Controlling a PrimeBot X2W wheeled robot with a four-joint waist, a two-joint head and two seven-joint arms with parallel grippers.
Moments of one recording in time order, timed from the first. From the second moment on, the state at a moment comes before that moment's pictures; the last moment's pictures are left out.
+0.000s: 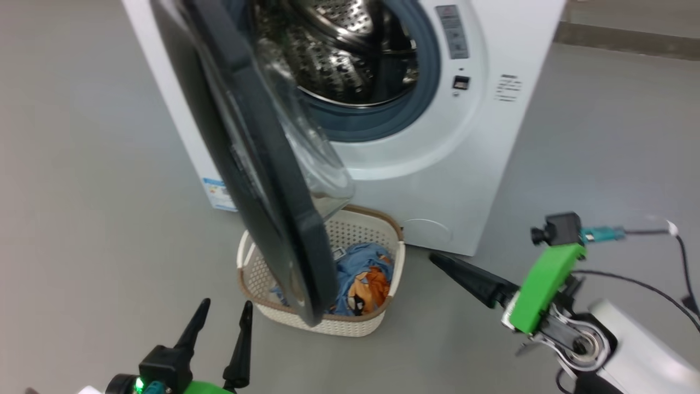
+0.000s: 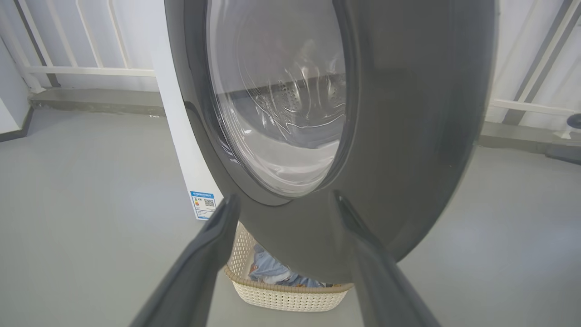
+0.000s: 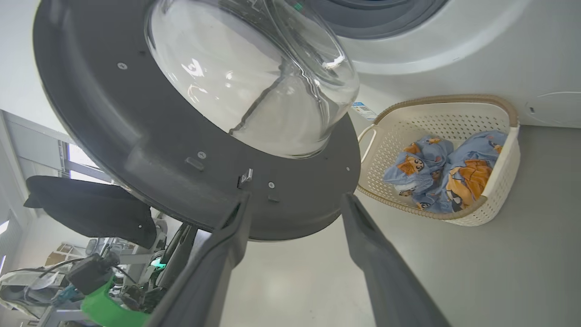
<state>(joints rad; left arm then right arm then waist) -0.04 0.04 -0.19 0.20 -0.19 -0.08 -0.26 -0.49 -0.42 0.66 0.34 1.51 0.13 0.28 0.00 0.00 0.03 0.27</state>
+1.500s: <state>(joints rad) 0.06 0.04 -0.06 0.15 -0.19 -0.10 -0.26 -0.01 -0.45 0.13 0.37 0.76 0.13 -0.25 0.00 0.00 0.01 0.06</state>
